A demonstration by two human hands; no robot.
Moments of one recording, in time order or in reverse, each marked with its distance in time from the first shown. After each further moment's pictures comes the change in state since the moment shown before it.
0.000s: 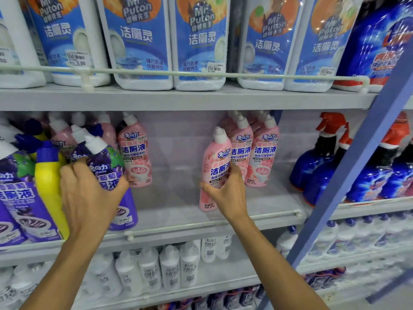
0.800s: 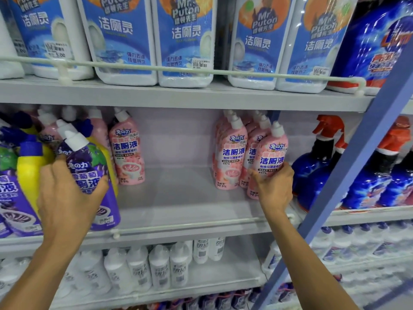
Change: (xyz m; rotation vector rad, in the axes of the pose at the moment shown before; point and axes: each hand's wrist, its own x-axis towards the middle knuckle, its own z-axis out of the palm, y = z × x) left_hand -0.005 -0.011 0.002 0.002 0.006 -0.028; right_hand 0.054 0.072 -0.094 -0.220 0.400 0.190
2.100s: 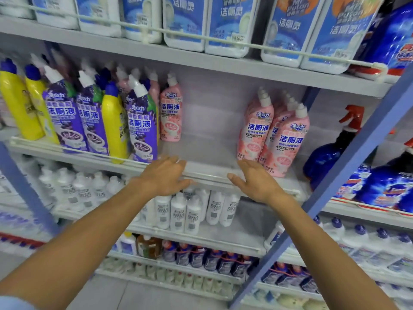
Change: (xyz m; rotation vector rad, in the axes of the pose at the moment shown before) left_hand -0.111 0.062 -0.015 0.498 -0.845 0.469; right_hand -0.079 -0.030 -0.062 -0.402 -0.946 -0.795
